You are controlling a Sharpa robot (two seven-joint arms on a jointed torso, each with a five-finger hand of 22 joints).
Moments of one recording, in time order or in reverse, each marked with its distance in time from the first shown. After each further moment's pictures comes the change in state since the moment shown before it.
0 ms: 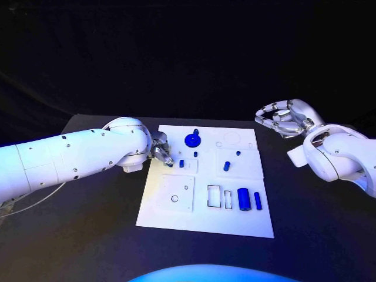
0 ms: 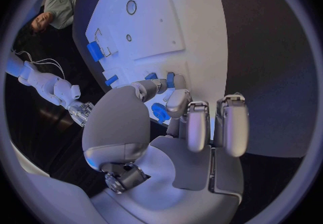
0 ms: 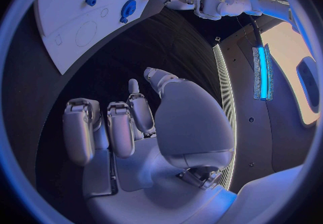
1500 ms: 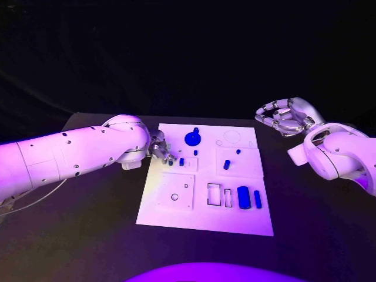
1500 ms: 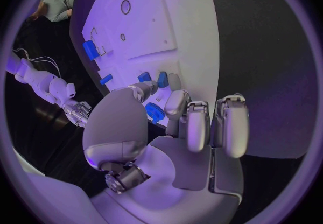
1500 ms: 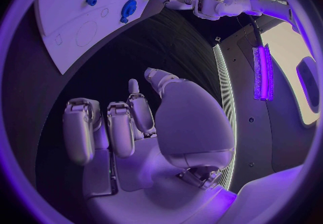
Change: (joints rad) left arm -0.001 0.008 0.002 -0.031 0.011 0.014 -0.022; left_hand -0.097 -0.009 -0.242 0.142 0.001 0.046 -0.024 0.010 -0.040 0.011 -0.004 0.016 0.028 0.000 -0.007 0.000 0.000 0.000 0.004 -0.003 0.007 0.000; right arm -0.001 0.000 0.000 -0.001 0.000 -0.001 0.001; right_hand -0.008 0.000 0.003 0.008 0.004 -0.003 0.003 0.000 0.002 0.000 0.000 0.000 0.001 0.000 0.000 0.000 0.000 0.015 0.000 0.000 -0.004 0.000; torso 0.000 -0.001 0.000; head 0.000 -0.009
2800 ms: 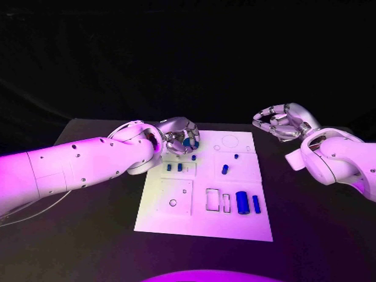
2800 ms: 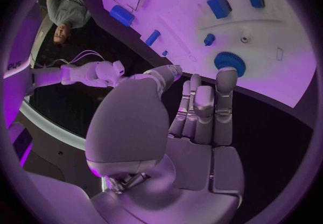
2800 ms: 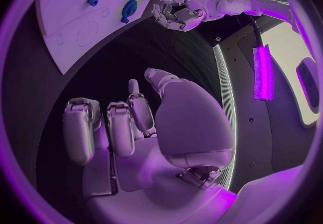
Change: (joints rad) left arm -0.017 0.048 -0.010 0.005 -0.118 -0.437 0.569; left_hand 0.433 -0.034 0.017 -0.133 0.001 -0.292 0.144 -0.214 -0.229 -0.535 0.142 -0.629 -0.645 -0.173 0.118 -0.321 -0.186 0.117 -0.296 0.095 -0.470 -0.415; right arm -0.002 -0.004 0.000 0.006 -0.003 -0.004 0.002; right_hand 0.000 0.000 0.000 0.000 0.000 -0.004 -0.004 0.004 0.001 0.000 0.000 -0.004 0.000 0.000 0.000 -0.004 0.000 0.000 0.000 0.000 -0.004 0.000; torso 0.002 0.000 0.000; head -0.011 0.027
